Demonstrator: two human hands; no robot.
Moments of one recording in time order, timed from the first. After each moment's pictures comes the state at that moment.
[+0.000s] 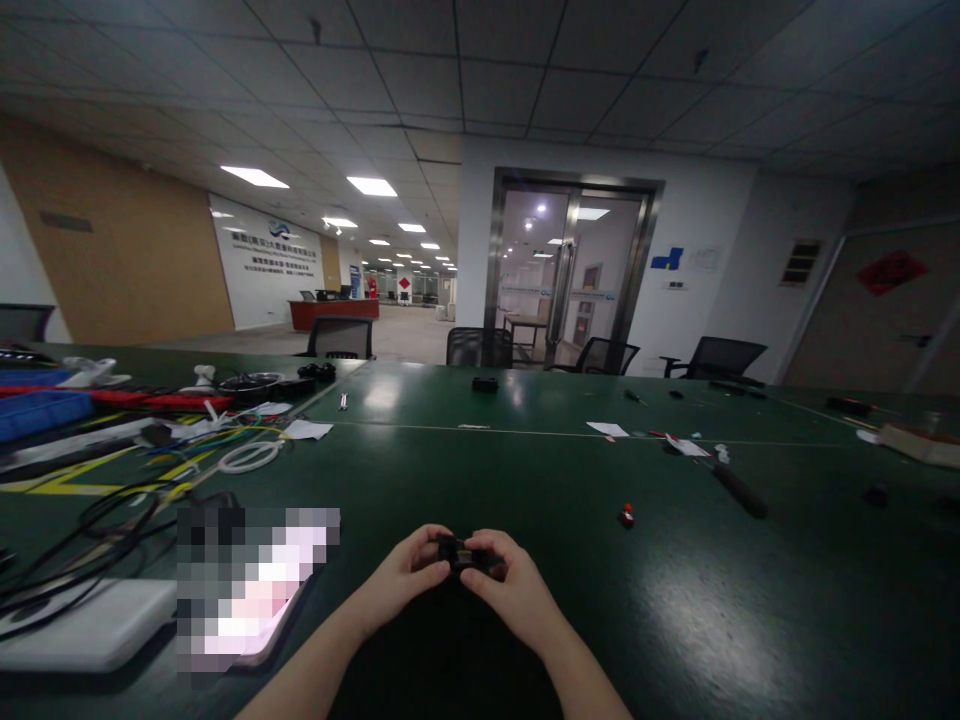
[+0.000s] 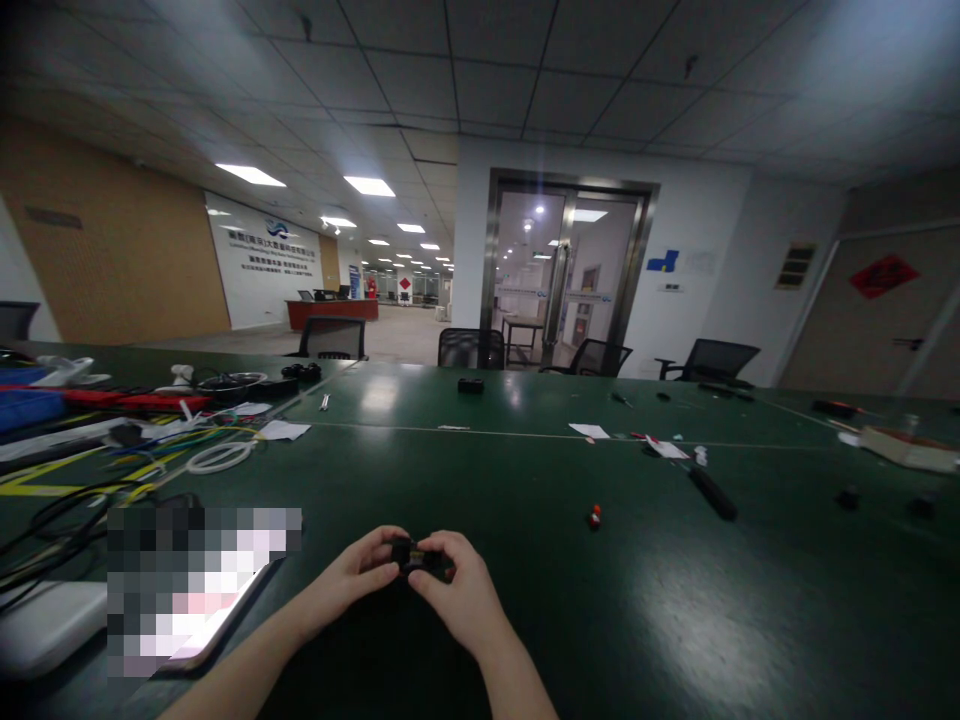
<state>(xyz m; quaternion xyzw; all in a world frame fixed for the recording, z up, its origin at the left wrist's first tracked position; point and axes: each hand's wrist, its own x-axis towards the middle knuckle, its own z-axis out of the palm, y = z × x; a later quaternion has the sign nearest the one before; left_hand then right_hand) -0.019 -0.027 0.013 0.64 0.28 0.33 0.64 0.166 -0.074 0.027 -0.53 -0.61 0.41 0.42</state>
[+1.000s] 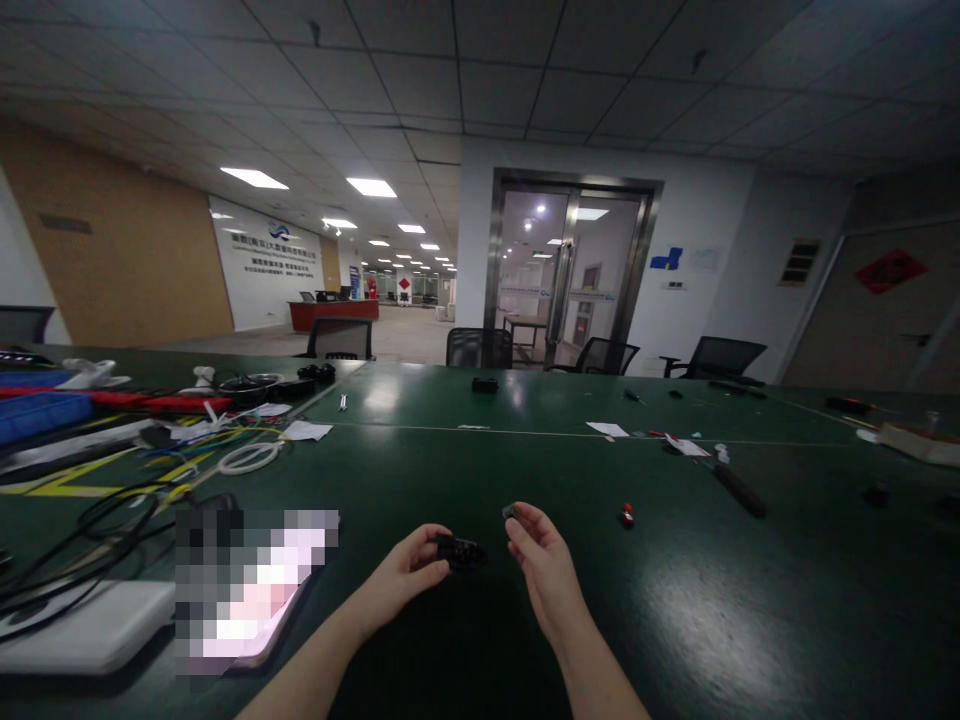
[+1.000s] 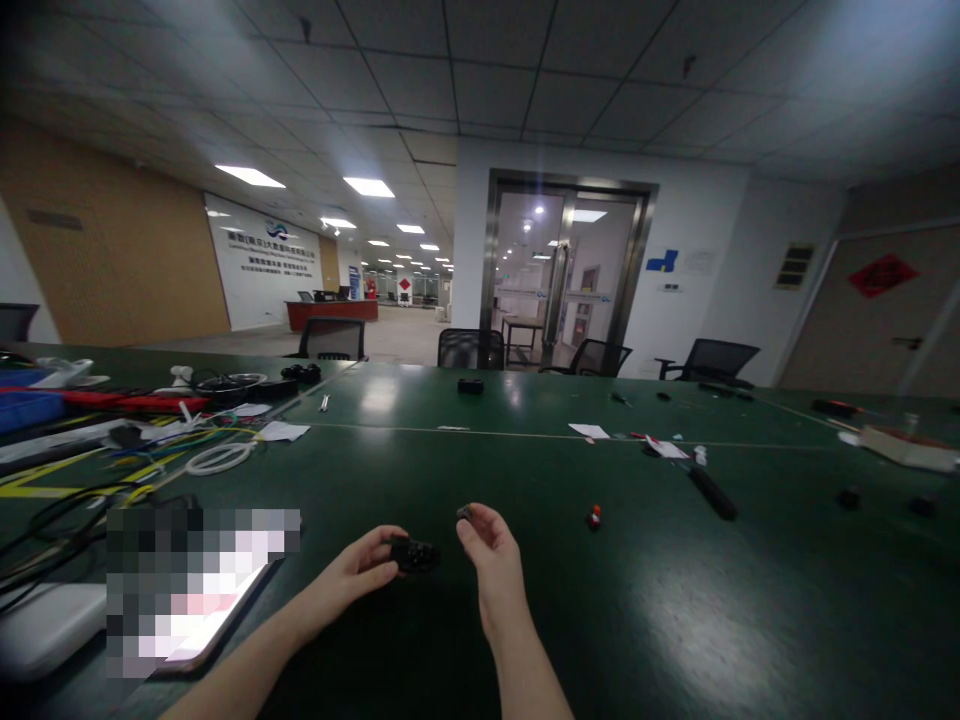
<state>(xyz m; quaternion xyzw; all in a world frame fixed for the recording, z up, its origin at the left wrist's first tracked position) -0.021 -0.026 0.012 0.64 0.28 0.32 0.64 0.182 -0.059 0.022 -0.48 -0.37 0.48 0.64</state>
